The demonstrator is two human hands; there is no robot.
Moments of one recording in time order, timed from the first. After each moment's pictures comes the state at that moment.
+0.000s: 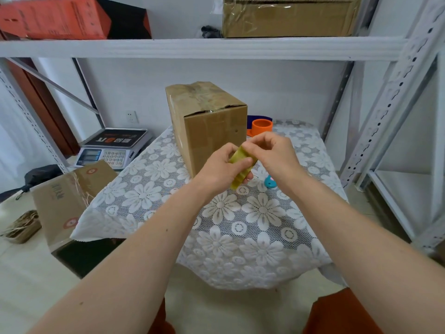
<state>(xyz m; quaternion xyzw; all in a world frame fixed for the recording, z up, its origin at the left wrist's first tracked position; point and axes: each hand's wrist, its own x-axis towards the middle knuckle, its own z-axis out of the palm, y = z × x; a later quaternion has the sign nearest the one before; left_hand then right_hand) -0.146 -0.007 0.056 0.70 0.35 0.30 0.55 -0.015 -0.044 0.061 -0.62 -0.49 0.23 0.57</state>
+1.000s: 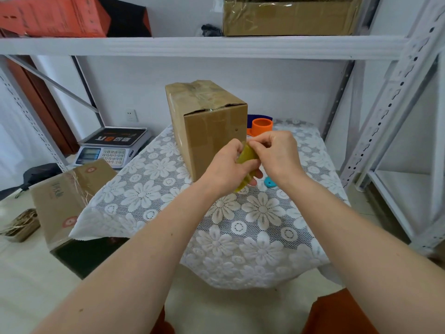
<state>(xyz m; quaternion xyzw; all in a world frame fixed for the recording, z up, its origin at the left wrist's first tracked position) -0.139 -0.020 0.066 0.74 0.36 0.29 0.49 -0.023 -0.048 0.071 -0.69 -0.52 0.07 0.51</state>
